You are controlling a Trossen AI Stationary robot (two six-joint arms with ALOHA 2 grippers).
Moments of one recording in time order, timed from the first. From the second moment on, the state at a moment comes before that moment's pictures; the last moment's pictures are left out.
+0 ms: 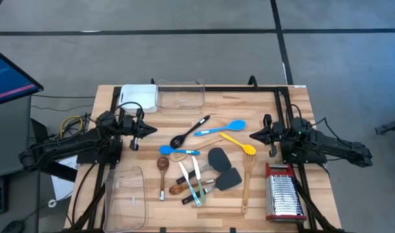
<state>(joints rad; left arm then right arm) 0.52 0.49 0.01 0.57 0.55 -0.02 -0.25 0.05 0.05 -0.06 -0.26 0.08</state>
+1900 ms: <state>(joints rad) 0.52 0.49 0.01 0.58 0.55 -0.06 -0.25 0.05 0.05 -0.07 -0.26 0.08</state>
